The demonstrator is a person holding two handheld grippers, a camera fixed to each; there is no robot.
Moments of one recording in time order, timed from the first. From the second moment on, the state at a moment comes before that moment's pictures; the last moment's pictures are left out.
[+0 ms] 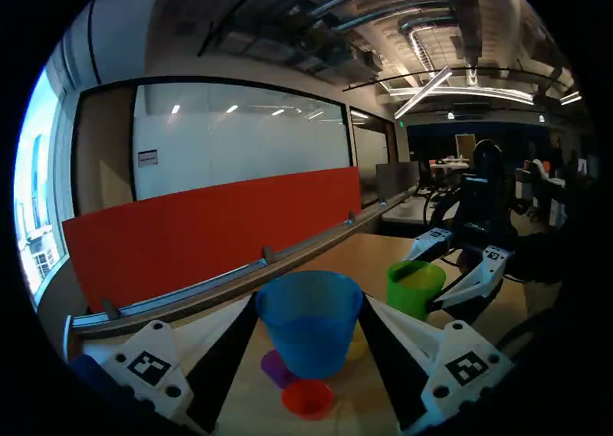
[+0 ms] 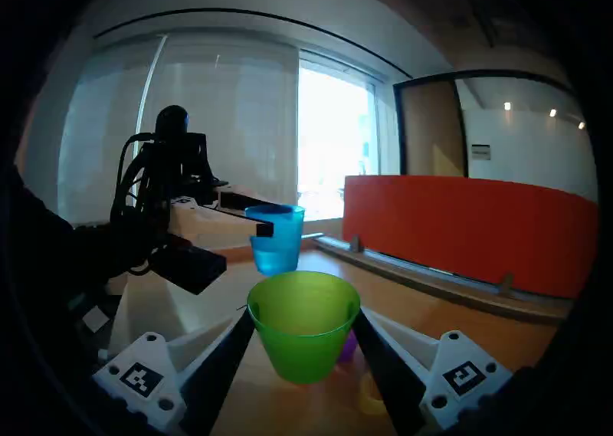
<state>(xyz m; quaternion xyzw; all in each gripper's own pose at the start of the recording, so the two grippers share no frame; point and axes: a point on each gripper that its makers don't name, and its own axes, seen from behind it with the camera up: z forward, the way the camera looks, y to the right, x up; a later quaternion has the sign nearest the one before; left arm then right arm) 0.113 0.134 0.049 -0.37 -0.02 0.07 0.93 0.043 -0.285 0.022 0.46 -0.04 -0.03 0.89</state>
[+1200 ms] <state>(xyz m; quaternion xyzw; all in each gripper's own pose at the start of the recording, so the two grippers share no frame) 0.156 0.147 0.039 -0.34 0.09 0.22 0.91 0.022 -0.310 -0.001 0.50 -0.06 -0.04 0.86</state>
